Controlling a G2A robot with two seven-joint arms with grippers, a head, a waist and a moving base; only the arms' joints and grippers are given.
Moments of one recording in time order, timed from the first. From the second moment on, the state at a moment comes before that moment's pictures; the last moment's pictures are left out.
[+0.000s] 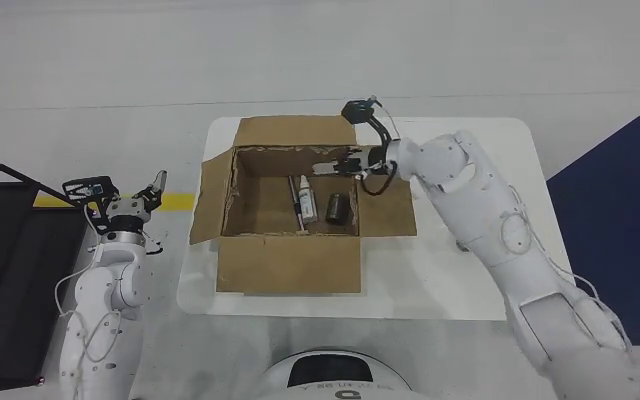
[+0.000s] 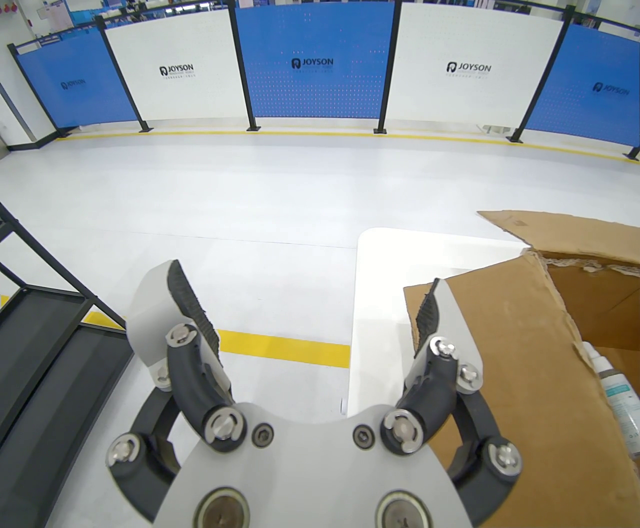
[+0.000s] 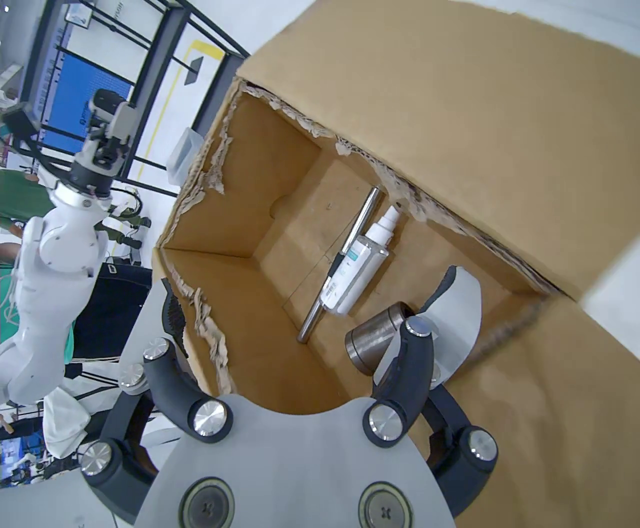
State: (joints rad) left arm 1.67 -1.25 -1.76 -1.72 1.19 0.01 -0.03; right arm -0.87 -1.17 1.04 -1.41 -0.29 -0.19 1.02
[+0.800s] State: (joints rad) left arm 1.67 -1.25 -1.76 -1.72 1.19 0.01 -0.03; right arm -1.29 -1.07 1.53 -1.69 -0.25 -0.21 1.13
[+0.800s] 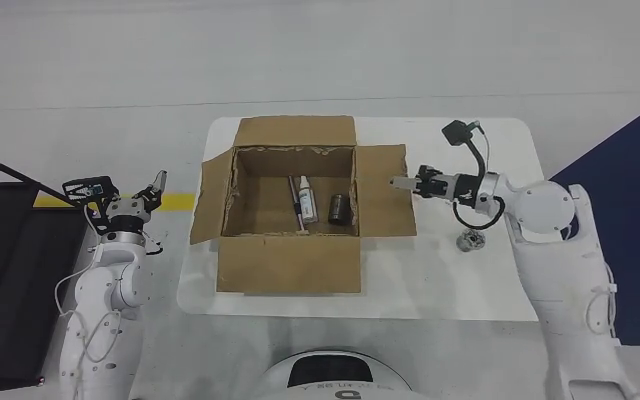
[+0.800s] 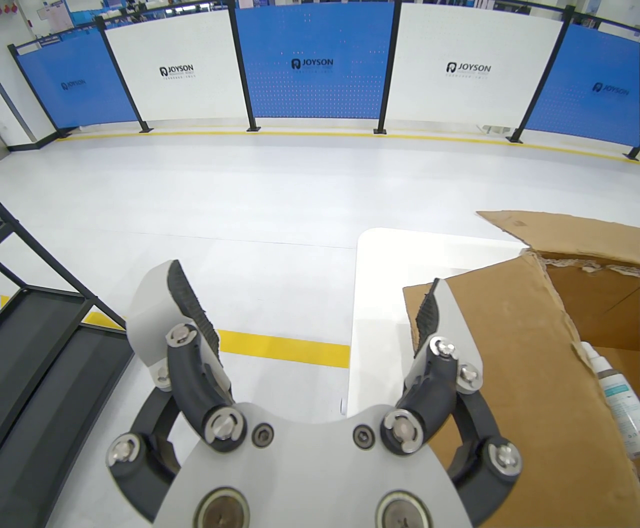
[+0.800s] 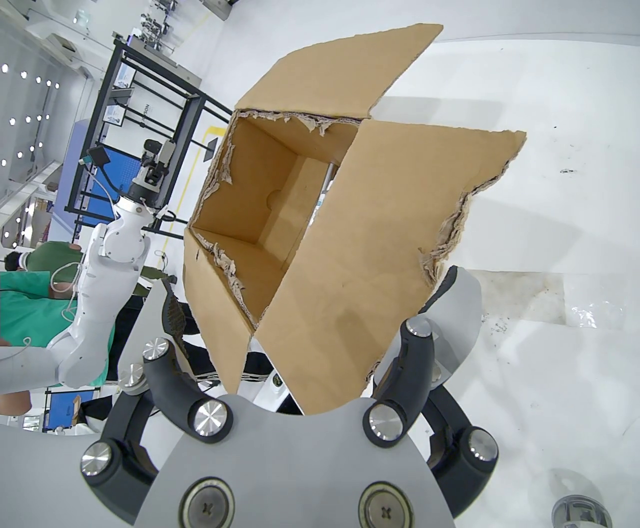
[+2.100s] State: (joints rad) left arm 1.67 -1.25 -1.76 -1.72 1.19 0.01 -0.03; right arm -1.61 -1.02 1.68 -1.69 -0.87 0.05 1.00
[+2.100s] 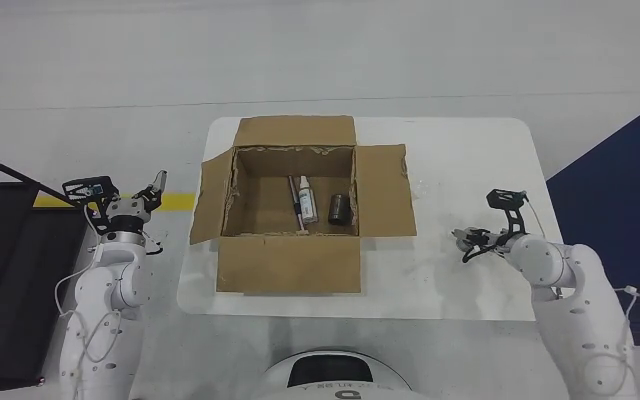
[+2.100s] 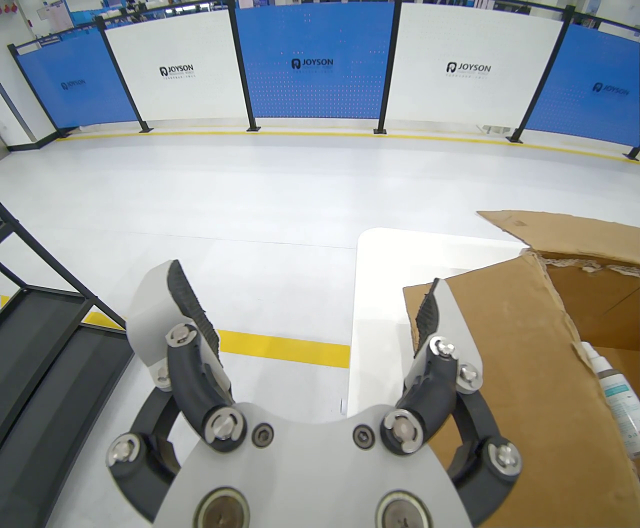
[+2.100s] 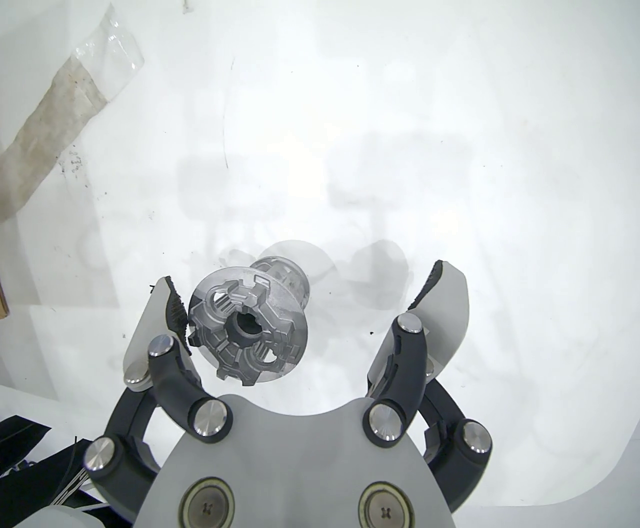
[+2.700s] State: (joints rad) left arm 1.67 -1.25 -1.76 -1.72 1.19 0.01 -0.03; right arm -1.67 -1.01 1.83 -1.73 -0.62 -0.14 0.97
